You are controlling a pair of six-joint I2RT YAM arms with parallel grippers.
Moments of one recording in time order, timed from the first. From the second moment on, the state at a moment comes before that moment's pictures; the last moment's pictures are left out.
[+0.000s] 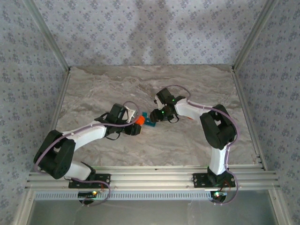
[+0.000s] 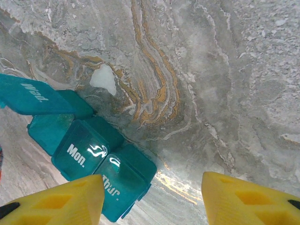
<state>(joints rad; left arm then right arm) -0.57 1.42 0.71 -0.23 0.33 -0.27 0.60 1.89 1.26 -0.52 -0.23 0.32</state>
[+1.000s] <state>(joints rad) -0.57 1.54 0.84 -0.37 0.33 -0.22 0.60 1.95 1.30 -0.52 -0.25 0.32</state>
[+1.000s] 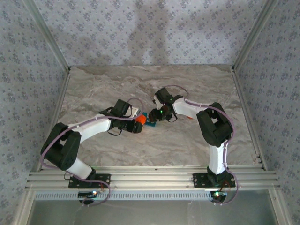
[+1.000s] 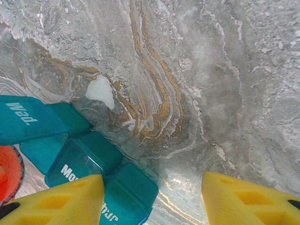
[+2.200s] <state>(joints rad) -0.59 1.66 1.05 -0.62 0.26 -0.20 0.59 1.95 1.30 -0.52 -0.25 0.32</state>
